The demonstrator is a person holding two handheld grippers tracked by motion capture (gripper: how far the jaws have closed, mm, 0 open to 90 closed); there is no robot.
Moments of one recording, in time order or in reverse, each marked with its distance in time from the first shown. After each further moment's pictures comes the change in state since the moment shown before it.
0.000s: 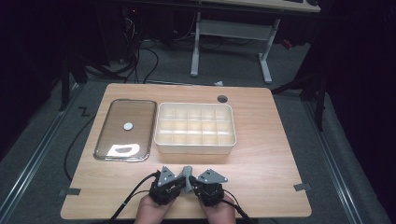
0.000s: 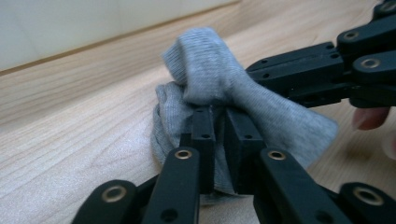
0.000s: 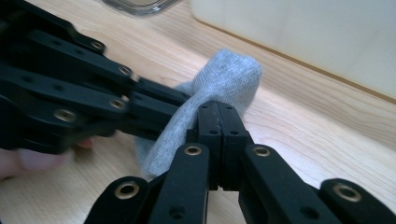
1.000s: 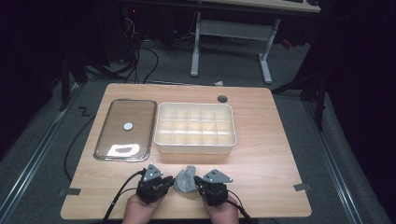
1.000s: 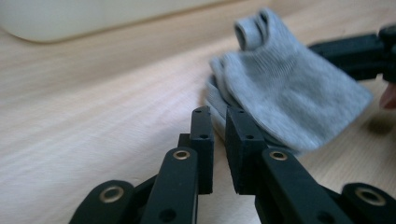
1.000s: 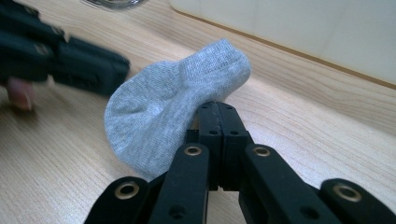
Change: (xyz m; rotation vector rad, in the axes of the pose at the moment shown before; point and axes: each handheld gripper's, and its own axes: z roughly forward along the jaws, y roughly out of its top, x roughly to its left) left arm 0.023 -0.005 -0.019 0.067 0.033 -0.064; right arm -0.010 -0.009 -0.002 0.009 -0.031 0.046
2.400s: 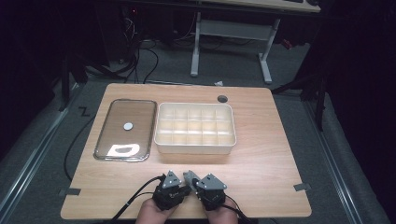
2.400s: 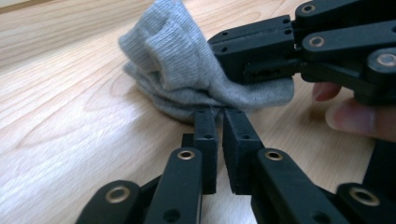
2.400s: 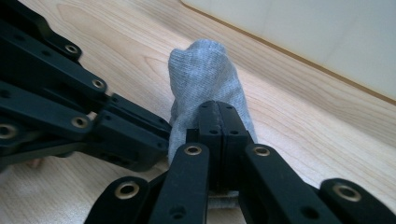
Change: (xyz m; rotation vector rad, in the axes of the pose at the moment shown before) left arm -0.036 0.000 0.019 0.051 -0.120 0.090; right arm 0.014 -0.006 0.000 -0.008 -0.053 -0.118
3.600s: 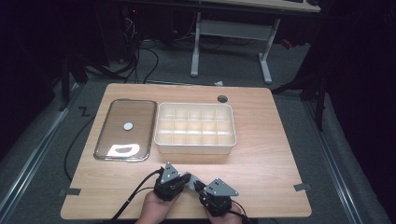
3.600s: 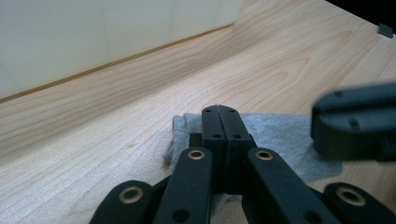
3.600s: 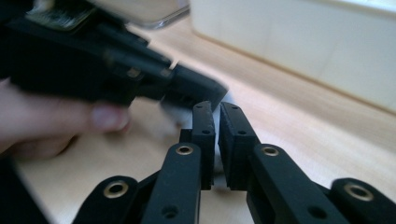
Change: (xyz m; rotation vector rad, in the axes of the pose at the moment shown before) left arm 0.010 0.014 0.009 -0.164 0.083 -0.004; right arm -0.001 -0.004 -0.029 -0.090 0.066 0.042
